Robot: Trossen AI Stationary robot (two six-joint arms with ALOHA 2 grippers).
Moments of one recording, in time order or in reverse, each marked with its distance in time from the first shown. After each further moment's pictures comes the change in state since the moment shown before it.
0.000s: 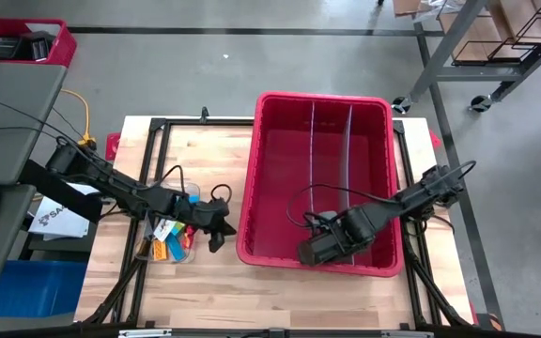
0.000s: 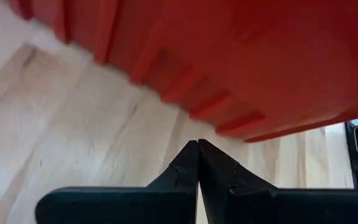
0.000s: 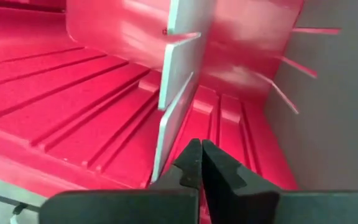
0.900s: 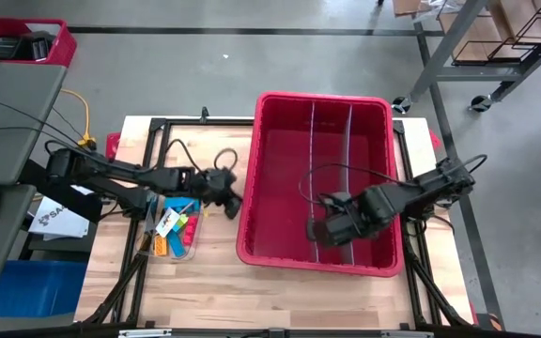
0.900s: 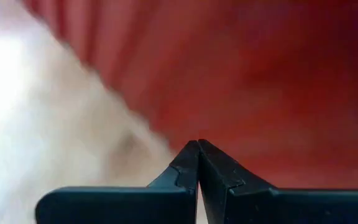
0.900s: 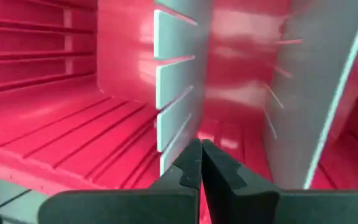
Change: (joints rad) left arm 0.281 -0.007 0.165 -0.233 0.044 -0.005; right arm -0.033 -0.118 0.000 -0.065 0.140 0.098
